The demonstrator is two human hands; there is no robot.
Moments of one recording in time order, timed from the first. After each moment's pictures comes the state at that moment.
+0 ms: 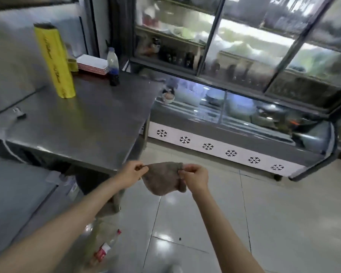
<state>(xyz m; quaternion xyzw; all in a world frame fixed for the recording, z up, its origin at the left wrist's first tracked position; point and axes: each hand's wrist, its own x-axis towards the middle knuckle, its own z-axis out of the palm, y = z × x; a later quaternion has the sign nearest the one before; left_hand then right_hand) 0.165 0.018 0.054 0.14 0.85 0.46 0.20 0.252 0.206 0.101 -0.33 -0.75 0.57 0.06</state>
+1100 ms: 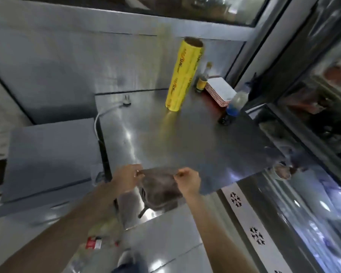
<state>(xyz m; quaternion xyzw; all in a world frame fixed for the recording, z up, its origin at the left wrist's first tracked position) -0.015 -0.065 -0.014 -0.28 0.88 0.37 0.06 -0.125 0.105 0.032 0.09 -0.92 0.32 -0.21</state>
